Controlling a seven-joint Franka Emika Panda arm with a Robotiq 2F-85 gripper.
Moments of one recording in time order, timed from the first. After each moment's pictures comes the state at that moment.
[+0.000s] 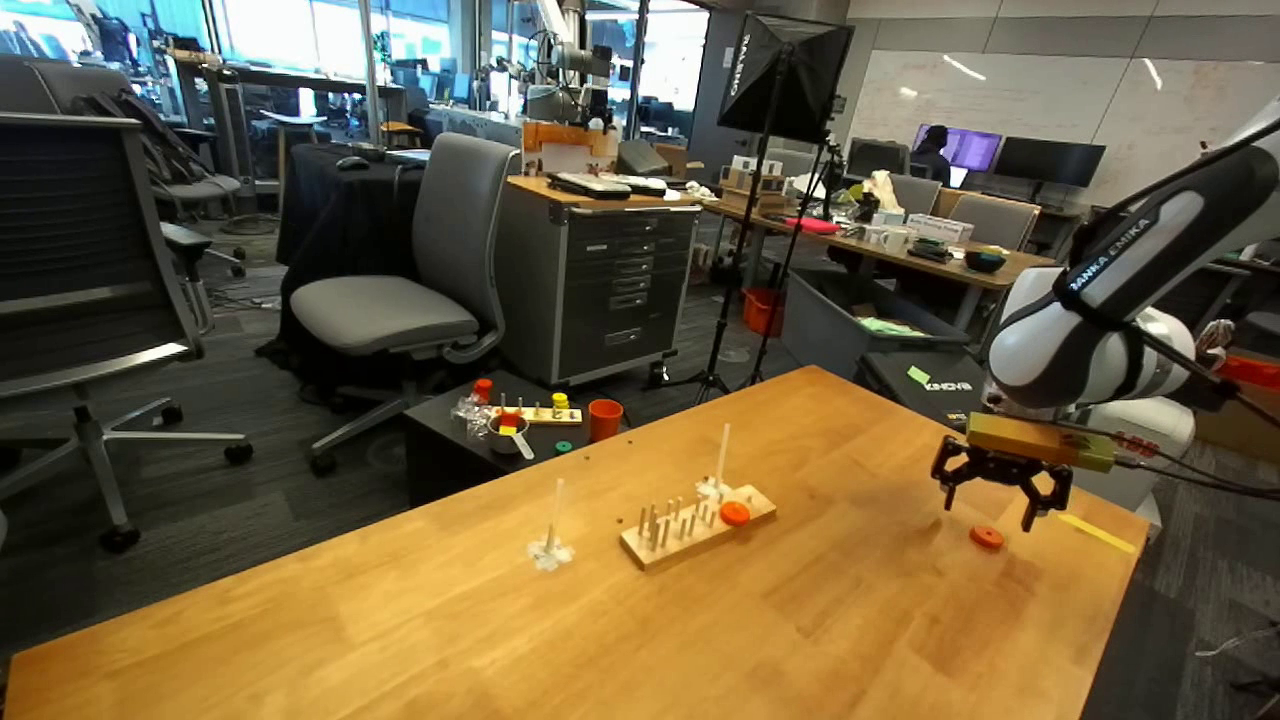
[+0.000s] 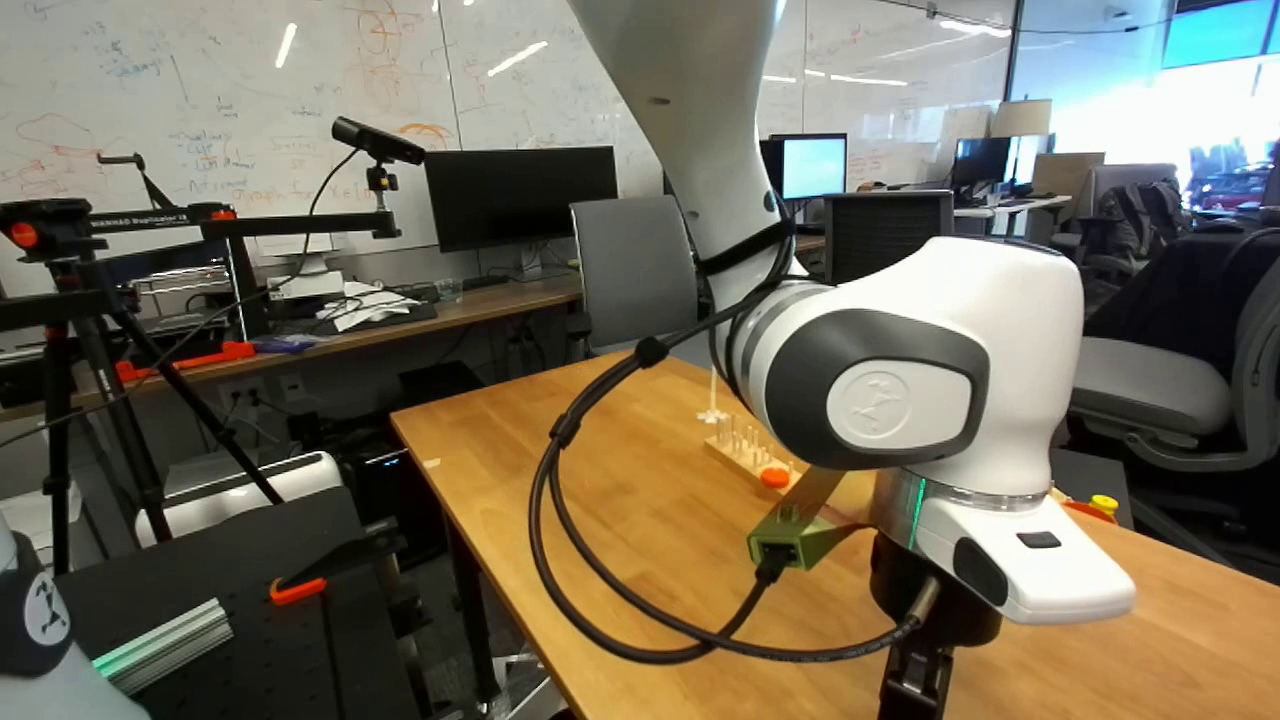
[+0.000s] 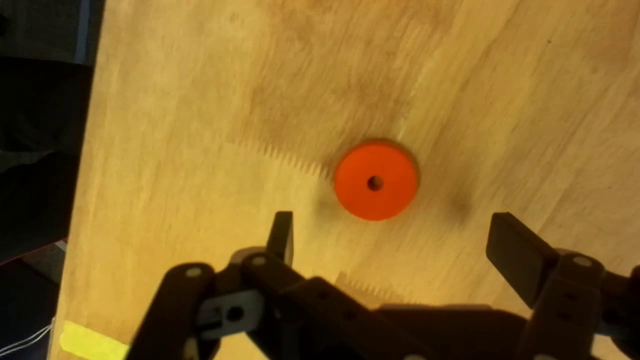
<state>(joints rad) -0.10 0.73 -0.26 -2.09 0.20 2.67 0.67</state>
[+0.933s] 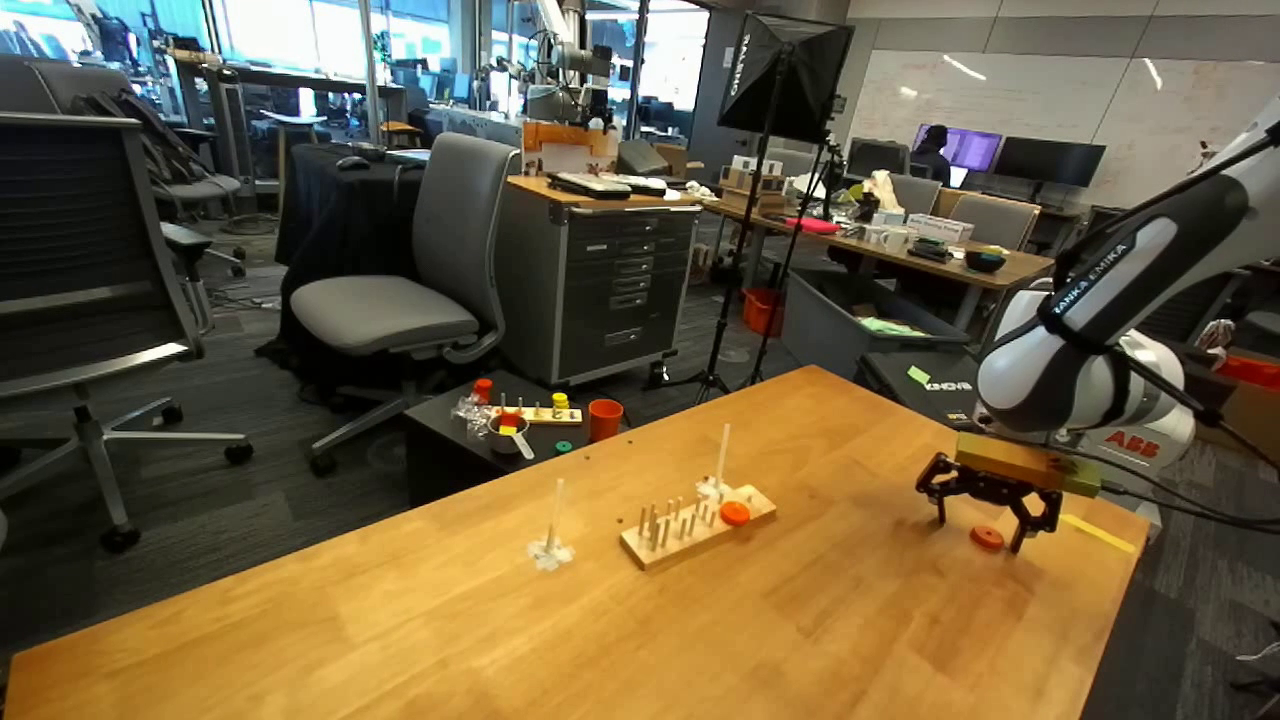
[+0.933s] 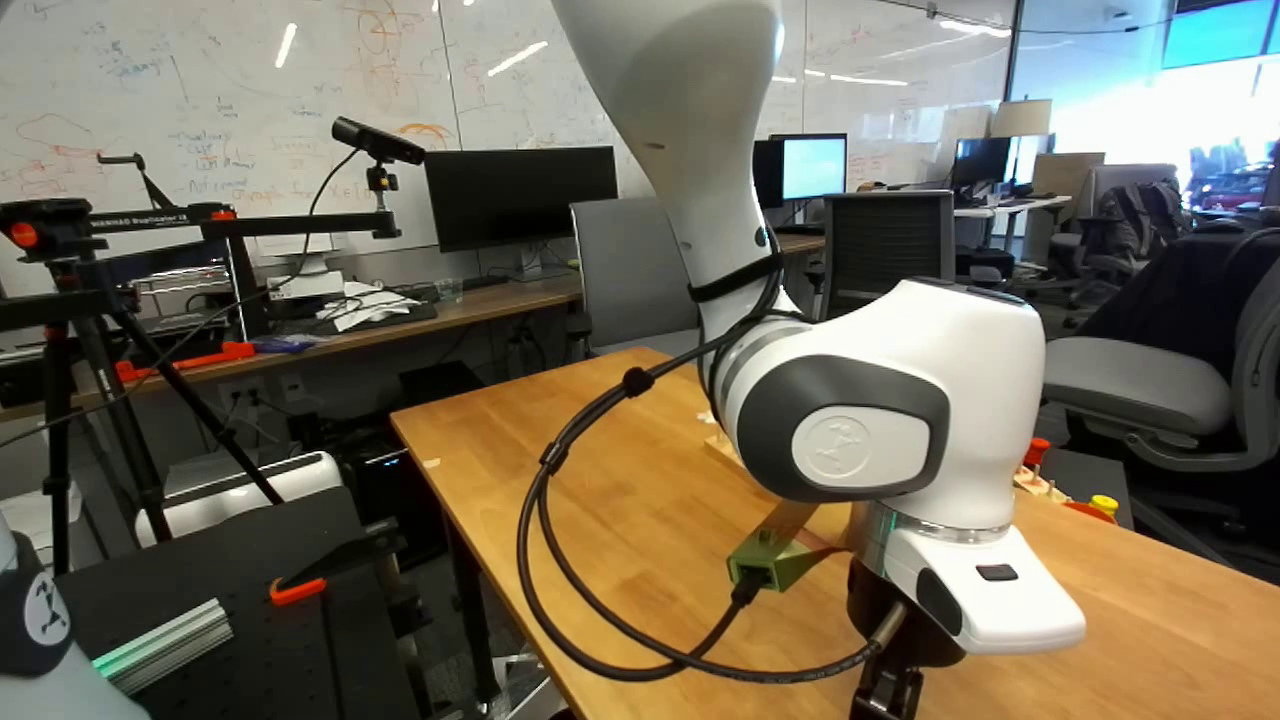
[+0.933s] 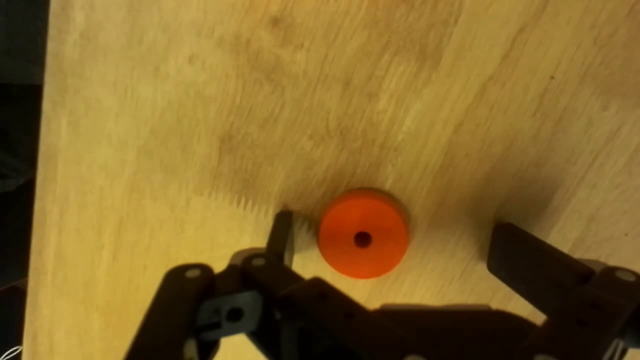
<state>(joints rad) -0.10 0.78 -0.23 -2.09 0.26 2.73 0.67</state>
